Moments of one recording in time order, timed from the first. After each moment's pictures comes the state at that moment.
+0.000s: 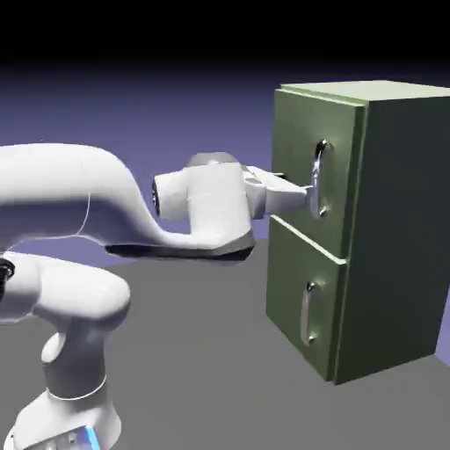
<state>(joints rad) 0.81 -1.03 -0.88 -2.65 -2.77 2.72 2.86</state>
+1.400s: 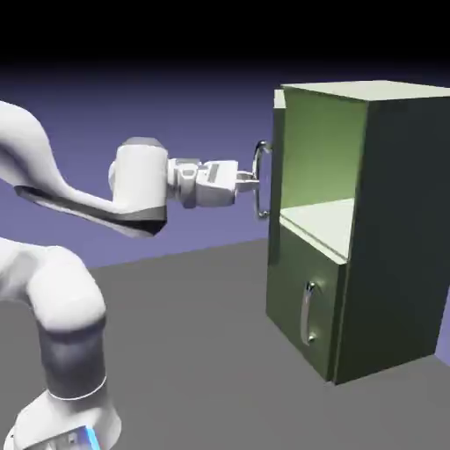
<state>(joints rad) 0.06 -1.00 0.24 -2.88 -1.78 2.46 2.88</state>
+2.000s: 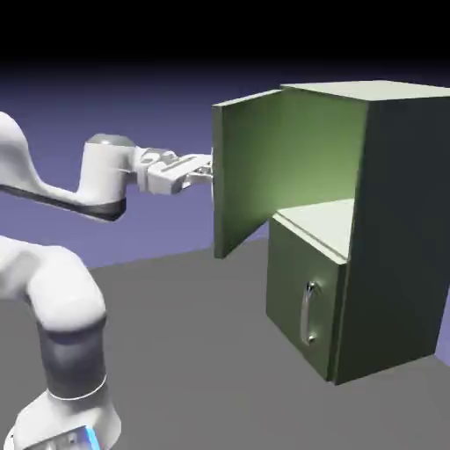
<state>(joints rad) 0.09 -0.89 0.77 -2.70 -1.05 1.81 2.71</state>
